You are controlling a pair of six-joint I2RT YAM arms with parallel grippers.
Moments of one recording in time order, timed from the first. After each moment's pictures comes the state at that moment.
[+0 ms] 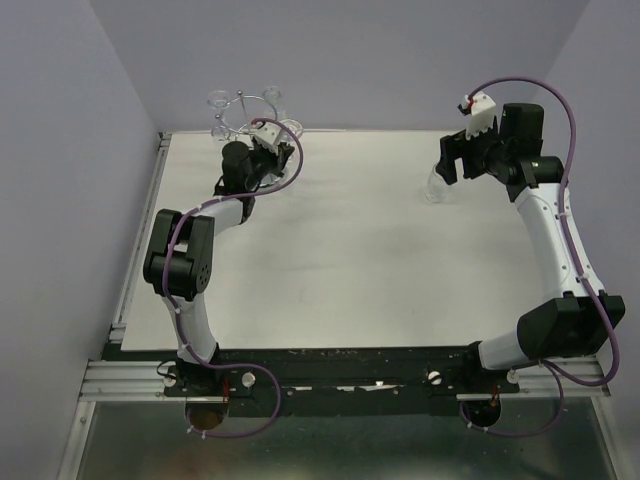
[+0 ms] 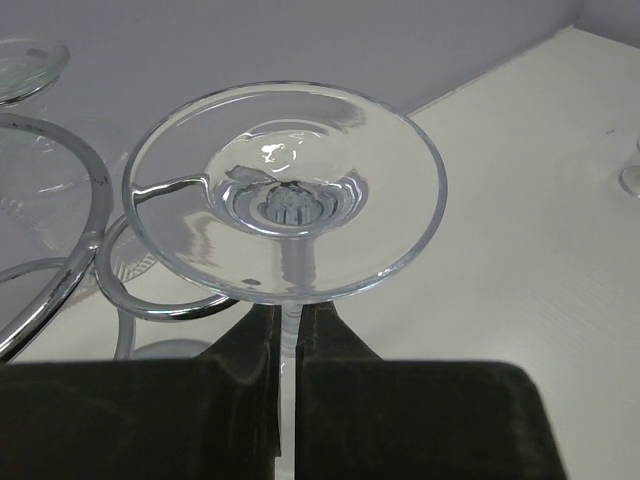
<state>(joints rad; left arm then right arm) -0.20 1.92 1.18 0.76 0.45 0.05 0.03 1.46 1.56 -0.67 -0.31 -0.32</state>
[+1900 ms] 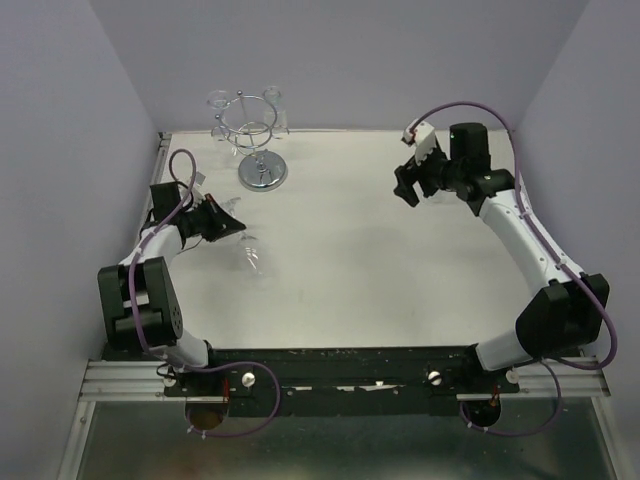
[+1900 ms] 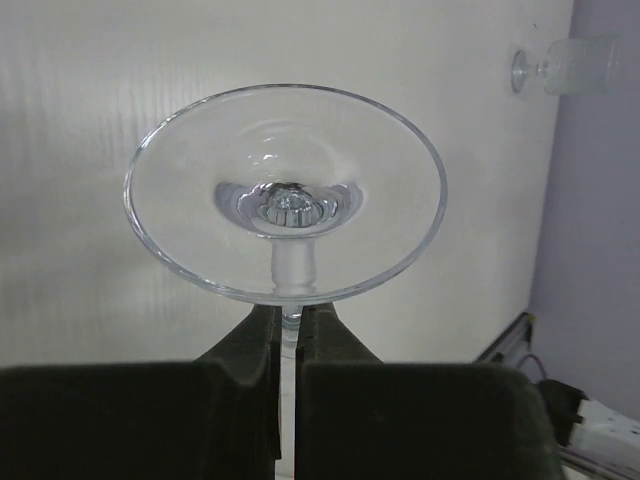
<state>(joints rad) 0.21 1.48 0.88 -0.17 0.76 -0.38 0.21 1.49 1.40 -0.51 -0.40 -0.44</state>
